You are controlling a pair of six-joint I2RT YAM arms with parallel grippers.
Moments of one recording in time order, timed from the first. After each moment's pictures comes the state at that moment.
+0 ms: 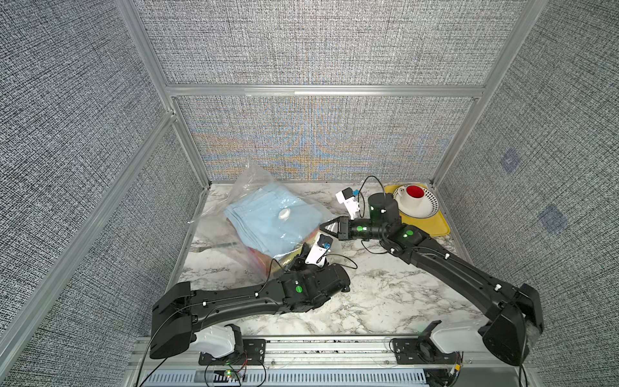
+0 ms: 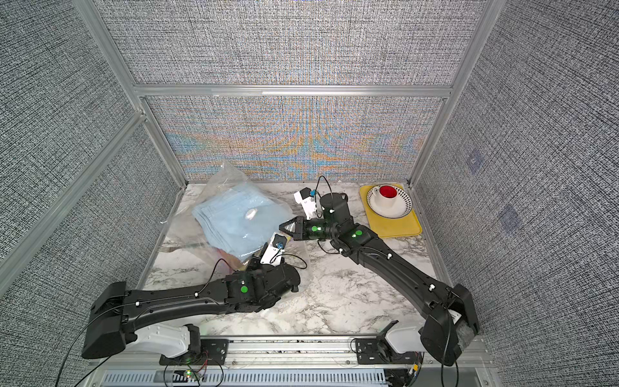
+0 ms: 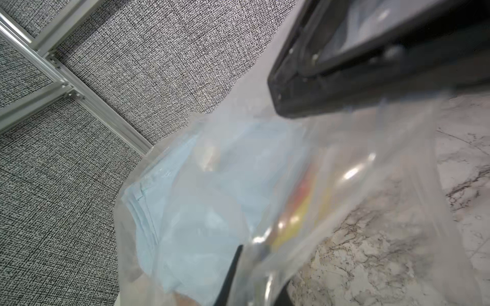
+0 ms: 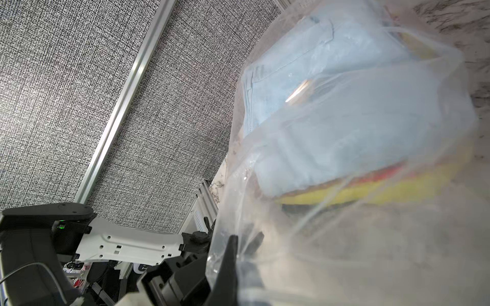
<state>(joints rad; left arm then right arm) -1.29 1.36 0.96 -0.47 -1.19 -0.38 0.65 1.36 1.15 -0.16 -0.60 0.68</state>
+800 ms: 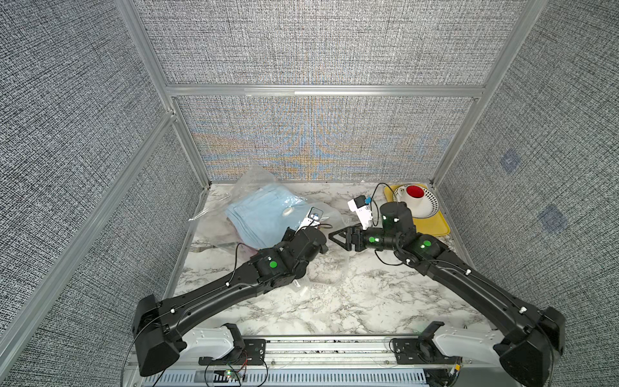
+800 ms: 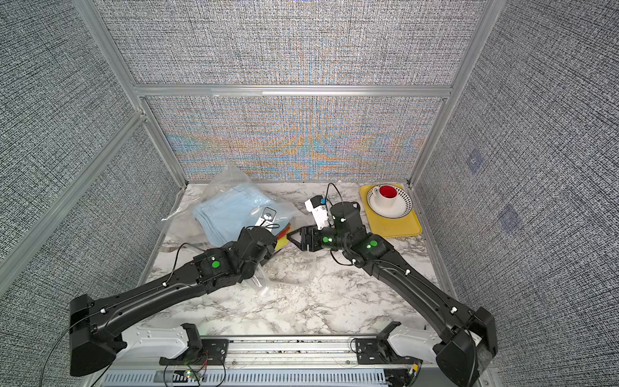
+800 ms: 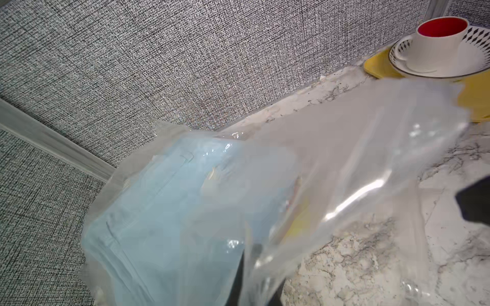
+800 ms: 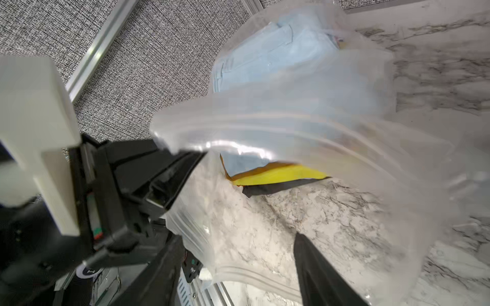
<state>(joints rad) -1.02 1.28 1.16 -0.51 -0.72 -0.09 0.63 1.19 1.05 -0.33 -0.45 0.49</state>
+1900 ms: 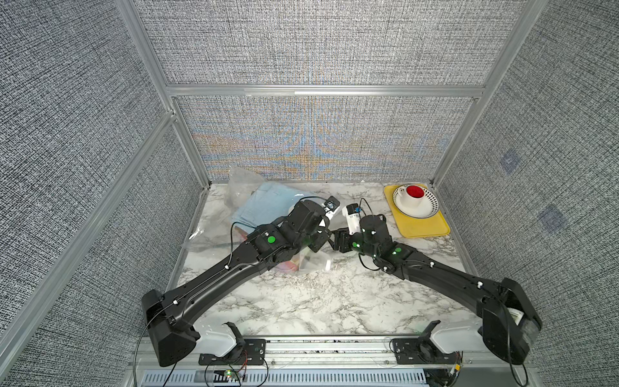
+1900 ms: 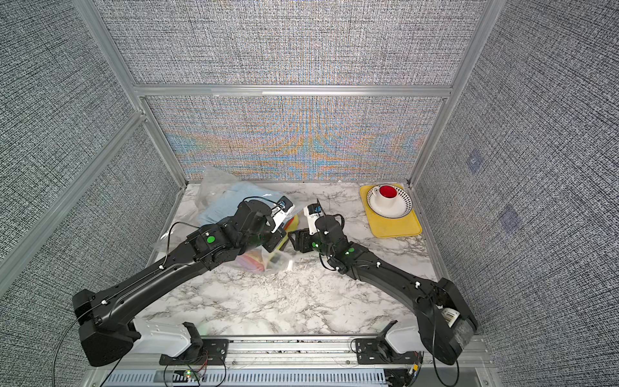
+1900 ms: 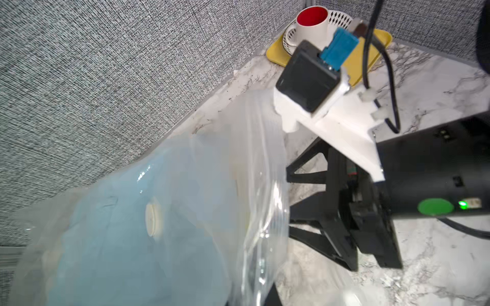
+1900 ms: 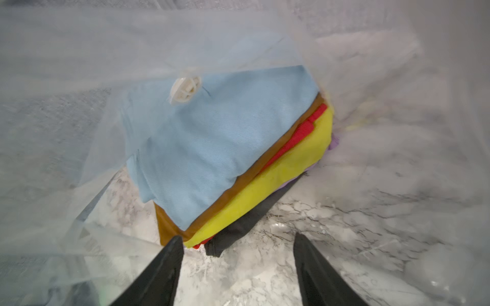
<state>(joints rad) -0.94 1.36 1.41 -0.71 -0.23 0.08 0.68 1.36 0.87 0.03 -0.08 0.47</state>
